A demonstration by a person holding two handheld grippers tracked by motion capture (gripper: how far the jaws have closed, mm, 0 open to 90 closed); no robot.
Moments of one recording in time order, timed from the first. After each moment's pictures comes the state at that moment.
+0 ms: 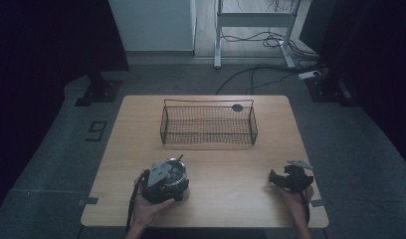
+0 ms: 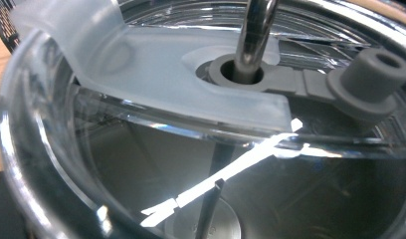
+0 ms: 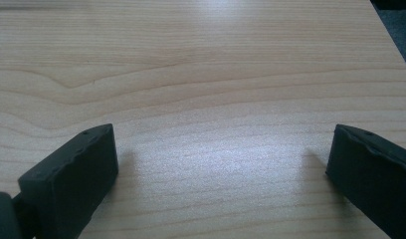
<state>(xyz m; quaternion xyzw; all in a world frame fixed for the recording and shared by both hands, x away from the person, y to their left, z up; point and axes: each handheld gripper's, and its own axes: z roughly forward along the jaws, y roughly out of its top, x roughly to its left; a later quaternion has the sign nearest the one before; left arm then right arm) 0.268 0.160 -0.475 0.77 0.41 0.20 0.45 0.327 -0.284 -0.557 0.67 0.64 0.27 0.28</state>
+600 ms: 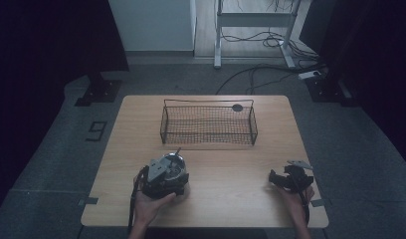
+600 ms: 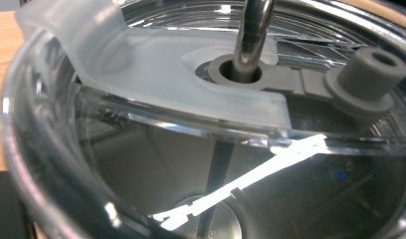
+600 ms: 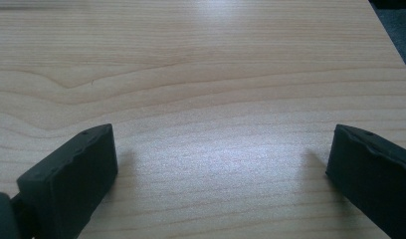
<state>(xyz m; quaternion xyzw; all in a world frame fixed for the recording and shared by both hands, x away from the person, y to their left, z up) 0.276 0.155 -0.459 0.74 0.45 0.21 0.45 0.327 -0.284 -0.557 0.67 0.64 0.27 0.28</state>
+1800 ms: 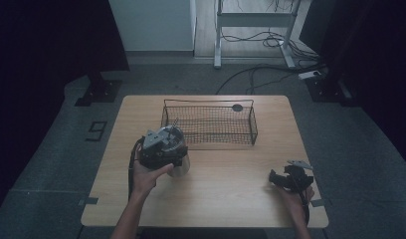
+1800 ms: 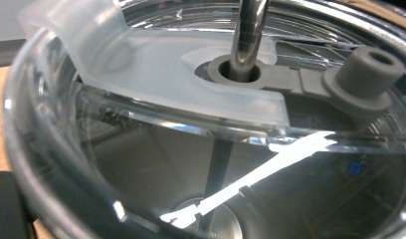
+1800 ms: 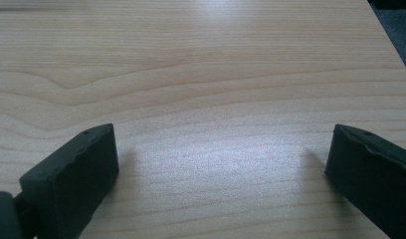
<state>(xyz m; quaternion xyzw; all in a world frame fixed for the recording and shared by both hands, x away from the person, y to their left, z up) 0.332 0.159 -0.403 0.74 0.44 0.21 0.47 0.327 -0.284 -0.557 0.67 0.64 0.27 0.28</state>
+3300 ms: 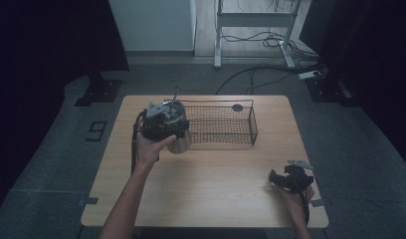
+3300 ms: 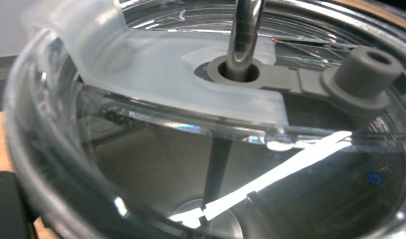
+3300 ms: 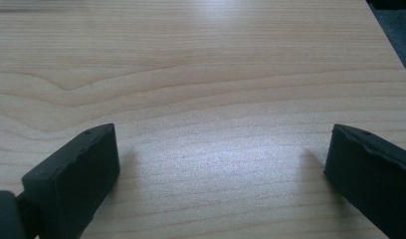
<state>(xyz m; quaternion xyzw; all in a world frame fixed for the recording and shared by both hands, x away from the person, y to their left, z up) 0.389 0.150 -0.363 0.73 0.45 0.22 0.47 0.327 -0.284 -0.557 0.67 0.64 0.27 0.28</state>
